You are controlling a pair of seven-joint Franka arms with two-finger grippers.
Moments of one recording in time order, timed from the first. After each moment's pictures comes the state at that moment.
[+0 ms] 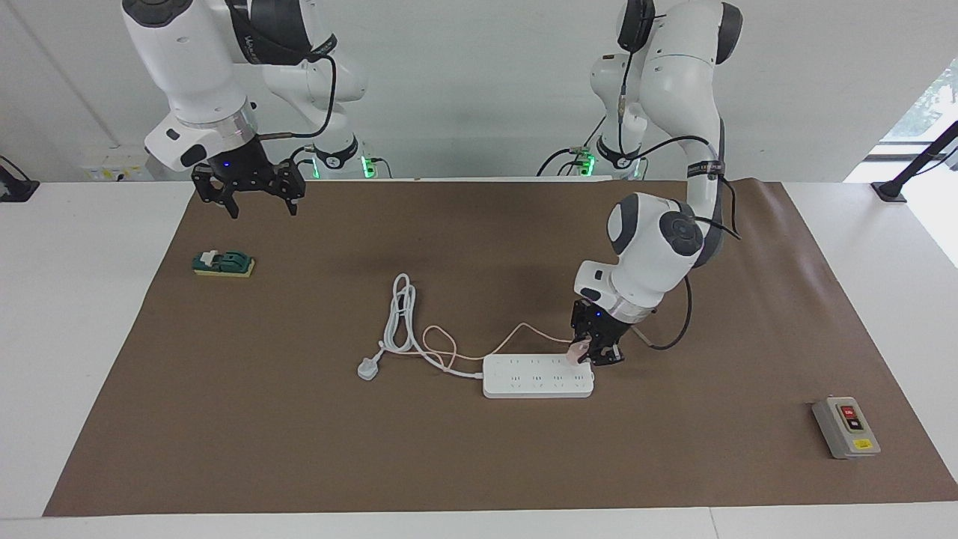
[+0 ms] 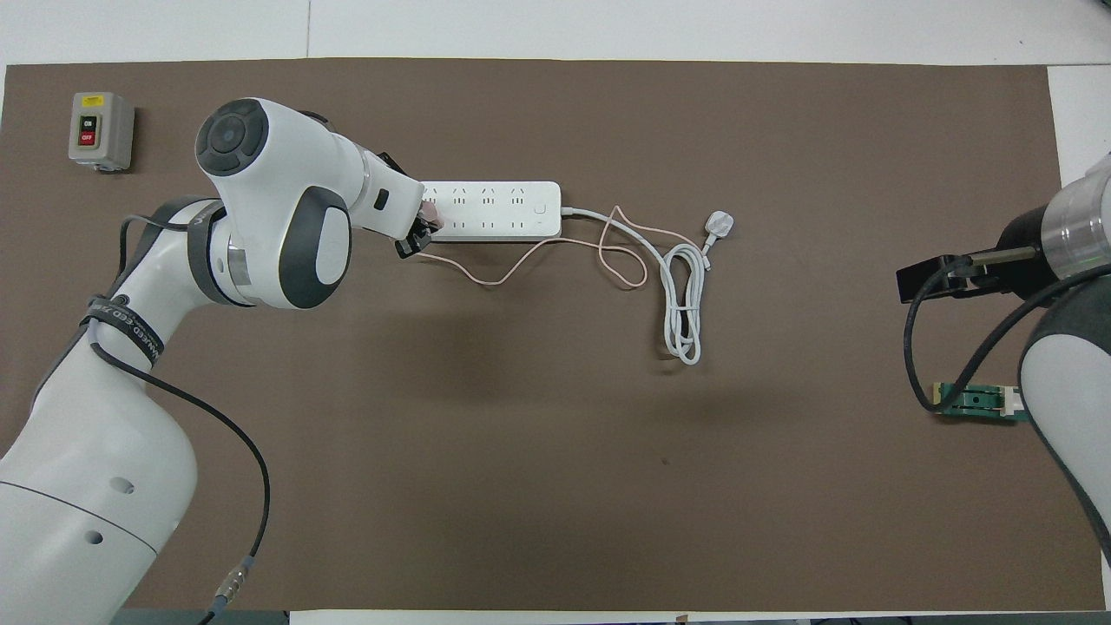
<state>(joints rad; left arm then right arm) -0.32 0.47 -0.05 -1.66 -0.25 2.27 1.09 -0.12 -0.07 0.18 -1.74 -0.02 1.65 -0.01</state>
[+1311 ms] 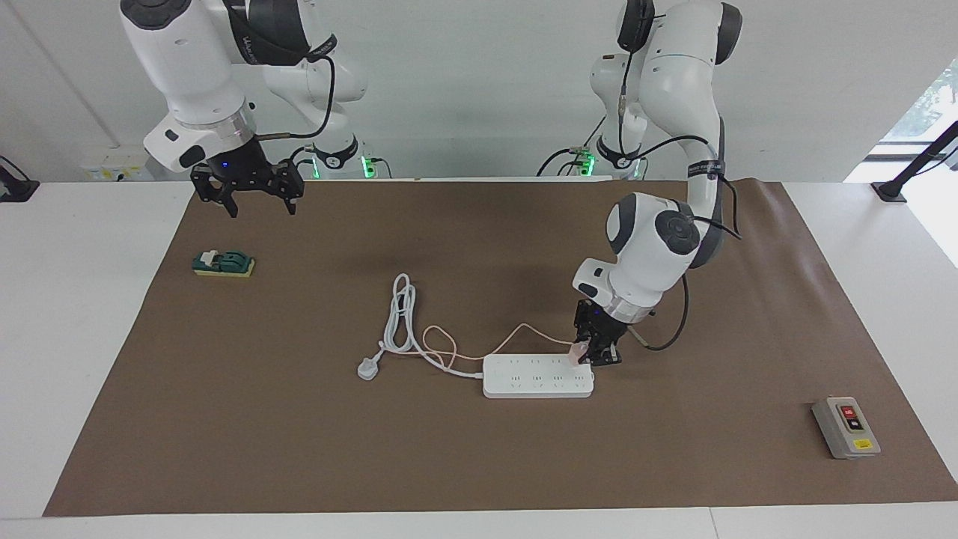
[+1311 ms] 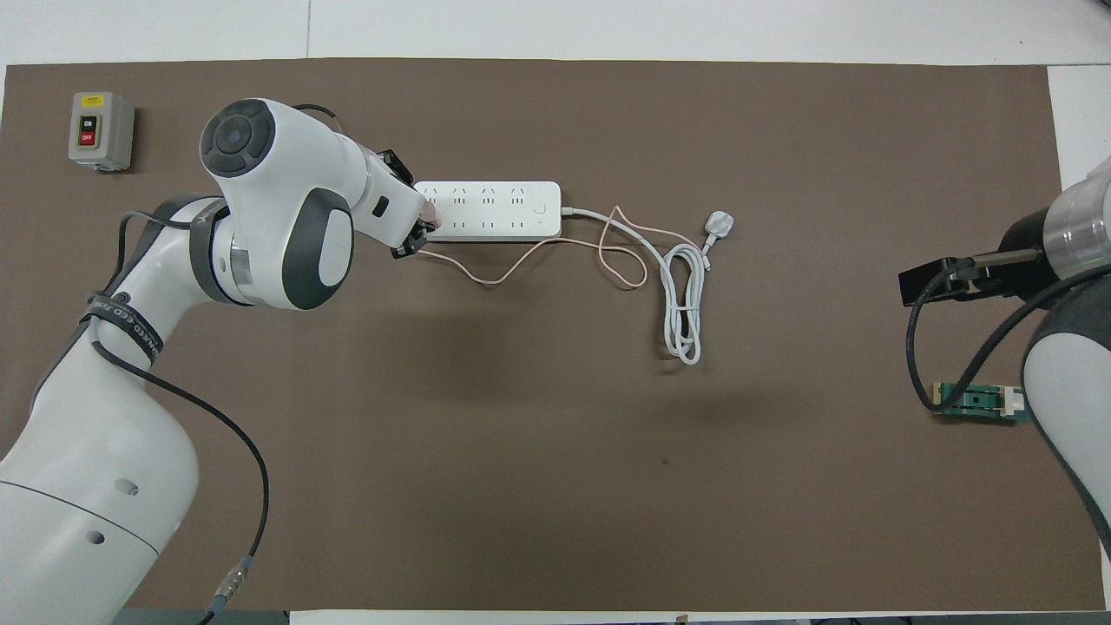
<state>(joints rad) -0.32 0.47 -0.05 -1.66 -0.22 2.29 1.20 -0.13 -0.07 0.18 -1.74 -0.02 1.63 -0.01</state>
